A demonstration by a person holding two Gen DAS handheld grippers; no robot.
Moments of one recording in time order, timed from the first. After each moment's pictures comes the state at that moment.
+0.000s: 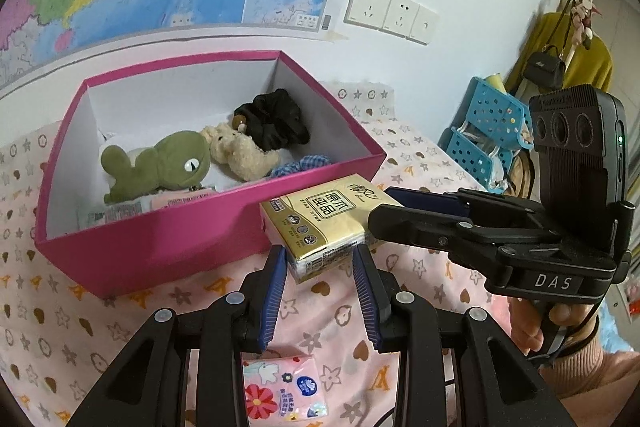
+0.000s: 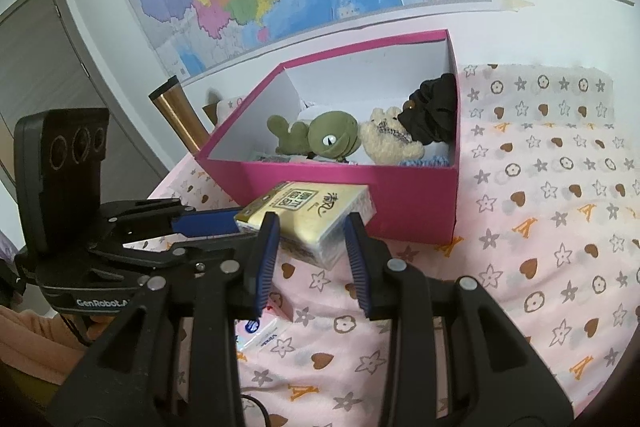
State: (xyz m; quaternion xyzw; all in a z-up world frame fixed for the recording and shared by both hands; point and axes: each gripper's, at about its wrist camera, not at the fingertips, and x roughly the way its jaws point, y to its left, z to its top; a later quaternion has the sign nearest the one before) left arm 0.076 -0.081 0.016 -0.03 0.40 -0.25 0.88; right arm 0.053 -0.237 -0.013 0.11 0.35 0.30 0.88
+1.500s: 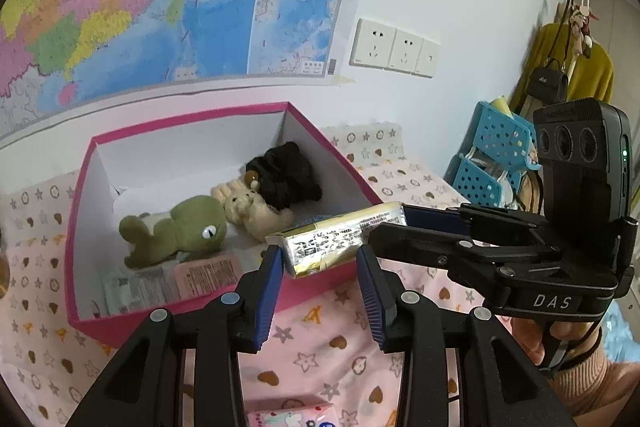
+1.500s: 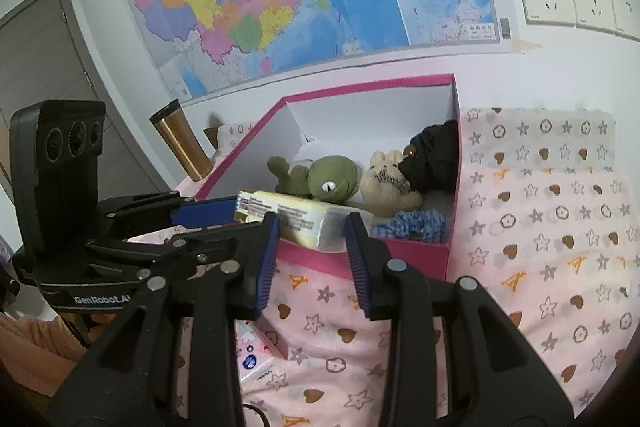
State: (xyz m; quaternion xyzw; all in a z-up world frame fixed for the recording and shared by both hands) left arm 0.099 -0.081 0.046 -0.01 0.35 -0.24 0.91; right arm 0.077 -0.235 0.014 0.10 0.31 0.31 0.89
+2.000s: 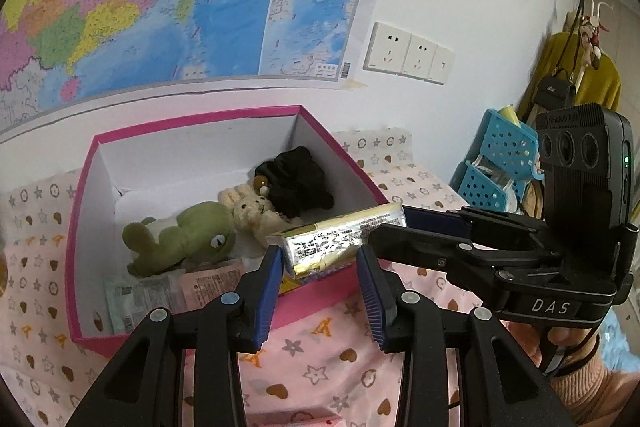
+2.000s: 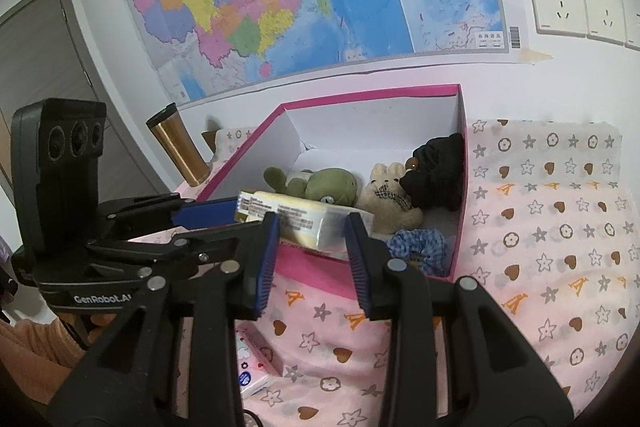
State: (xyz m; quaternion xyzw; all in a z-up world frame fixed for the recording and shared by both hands) left arm 0.117 -0.074 0.043 -0.03 0.35 -0.23 0.91; right arm 0.095 -0.231 0.017 0.10 0.31 0.31 0.89
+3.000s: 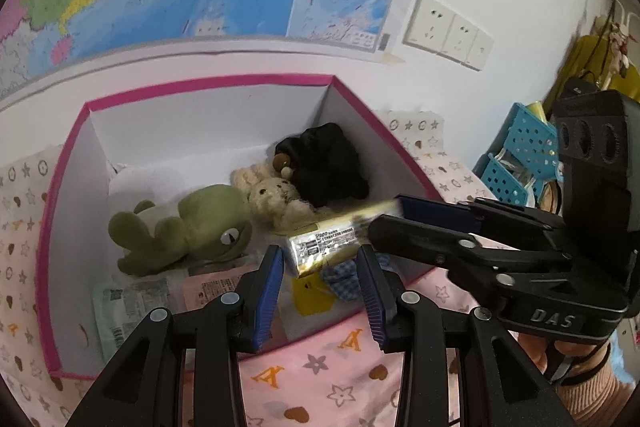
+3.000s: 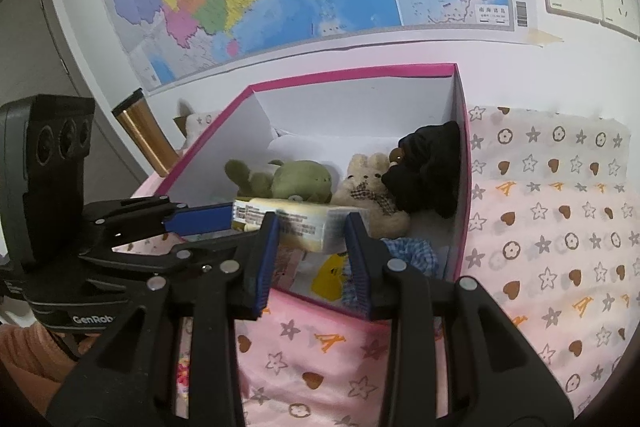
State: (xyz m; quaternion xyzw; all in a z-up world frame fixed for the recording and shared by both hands) left arm 0.167 -0.070 0.010 -0.04 0.40 -0.21 0.89; right arm 0.141 -0.216 -0.008 0.07 0.35 0.28 0.89
